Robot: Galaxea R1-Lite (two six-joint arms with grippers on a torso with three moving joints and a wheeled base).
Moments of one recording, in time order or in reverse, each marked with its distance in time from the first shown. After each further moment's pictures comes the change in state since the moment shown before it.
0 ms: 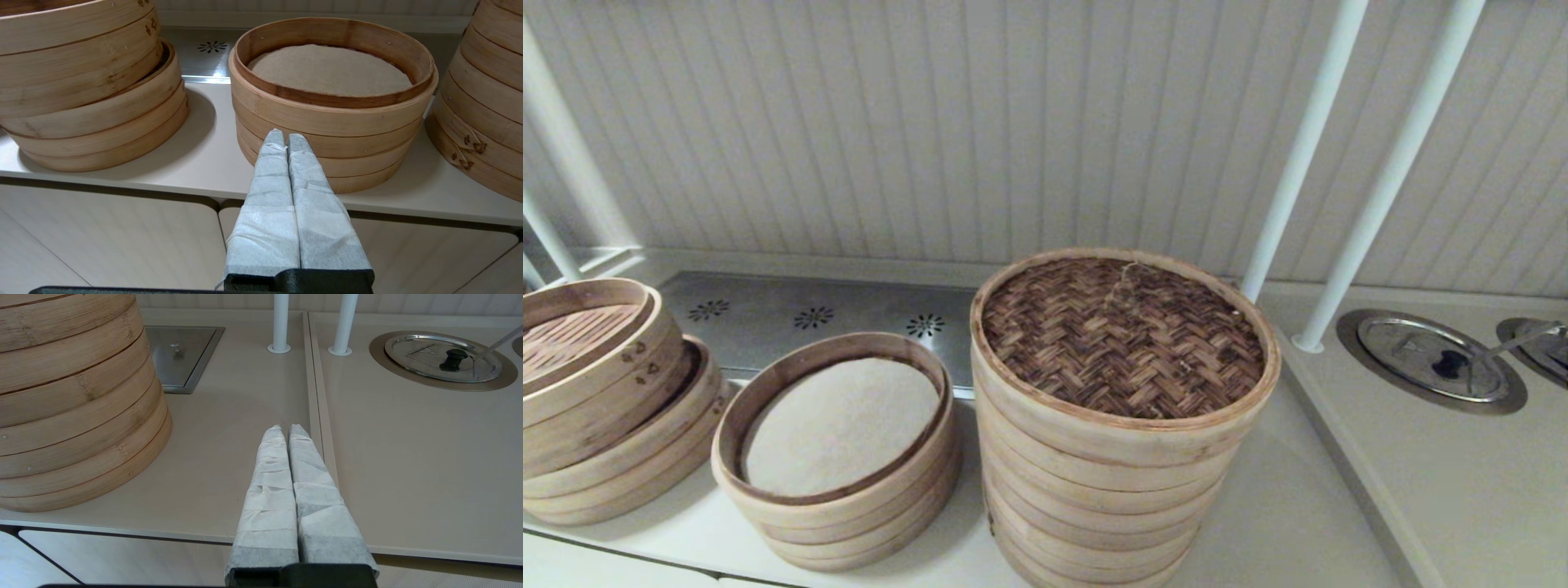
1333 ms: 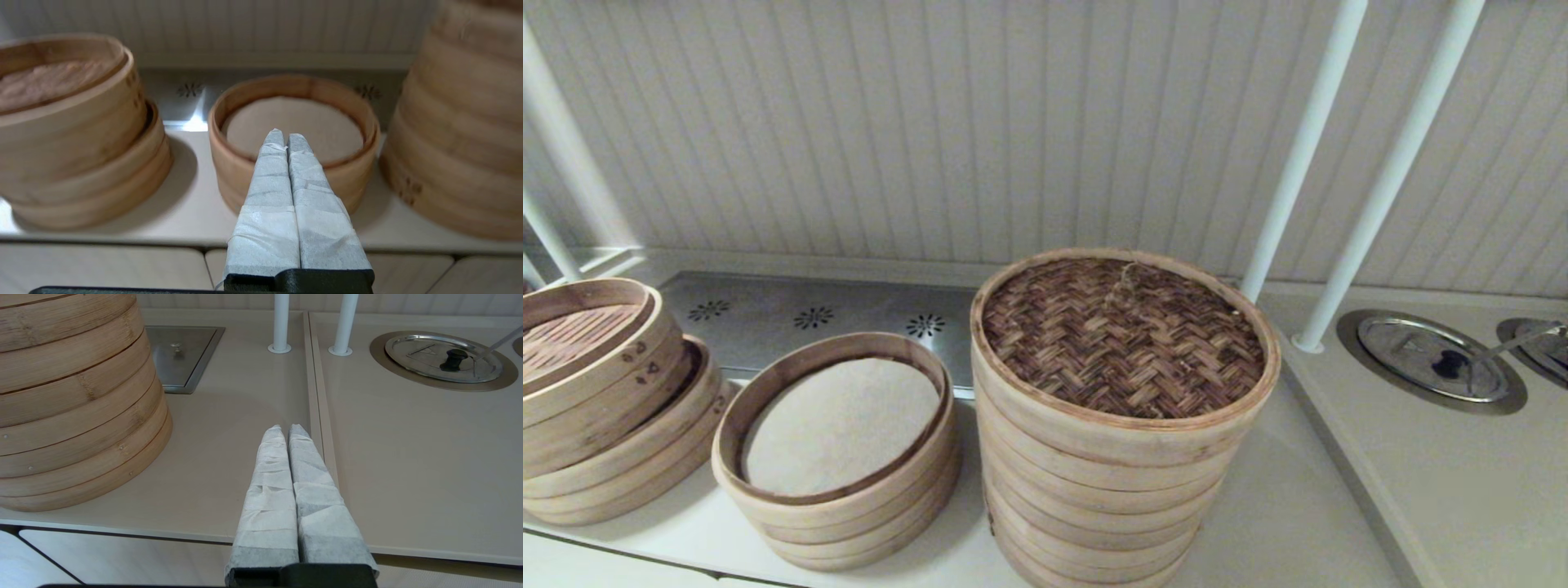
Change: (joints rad) left arm 0.000 0.208 -0.326 0.060 -0.087 -0.004; right arm 0.000 0.000 0.000 0.000 0.000 0.000
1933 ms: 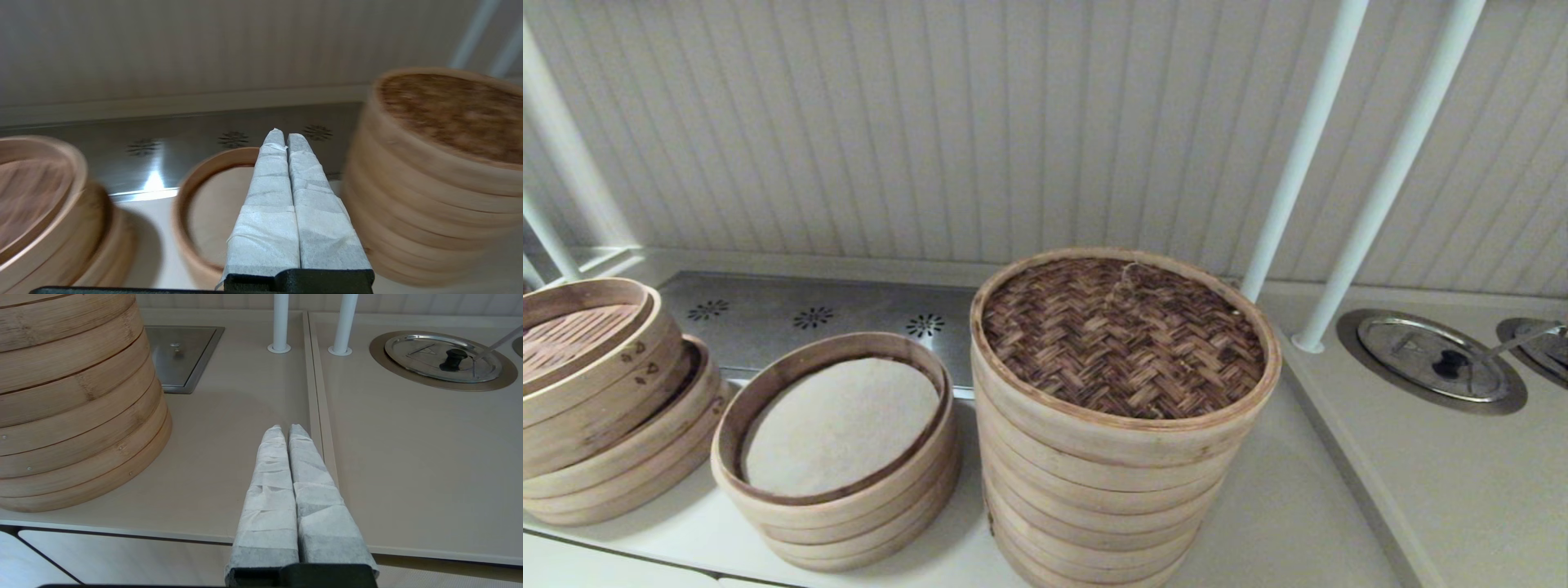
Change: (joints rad) left arm -0.085 0.543 -0.496 -0.018 -0.115 -0.002; right arm 0.000 0.000 0.000 0.000 0.000 0.000
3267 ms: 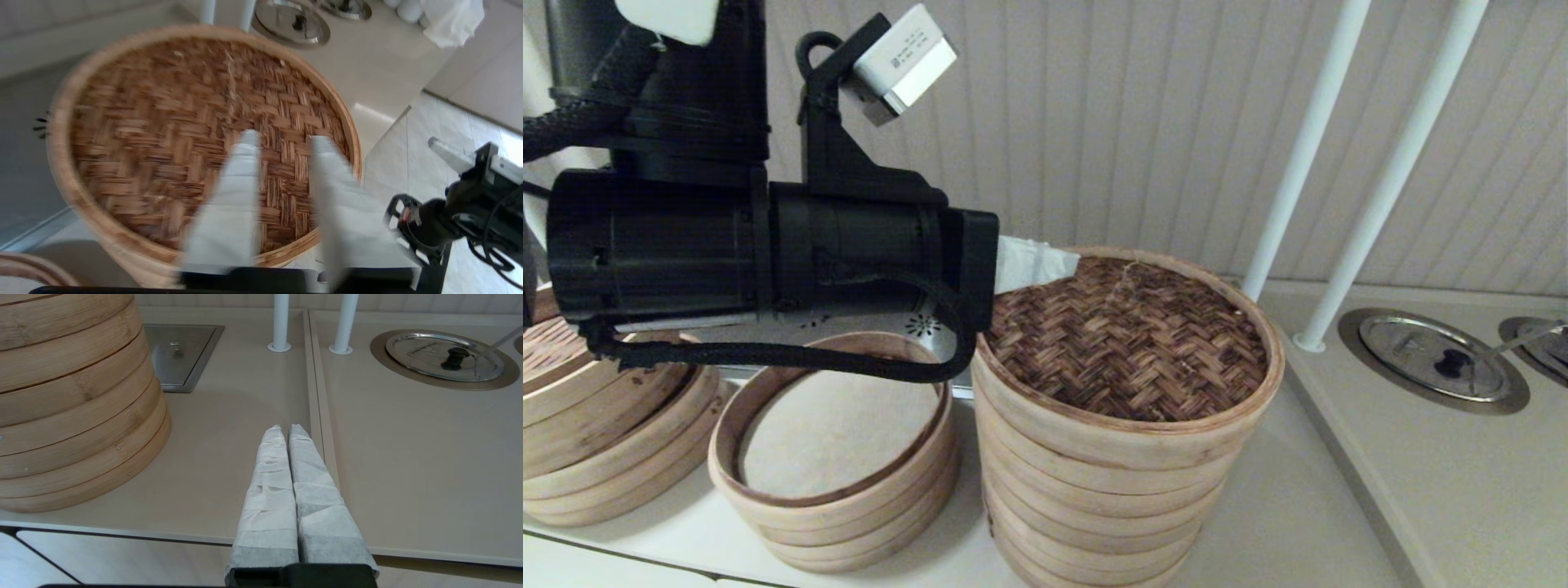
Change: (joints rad) left arm -0.699 0.772 -0.474 -0.055 -0.044 -0.163; right arm 0.000 0.000 0.000 0.000 0.000 0.000
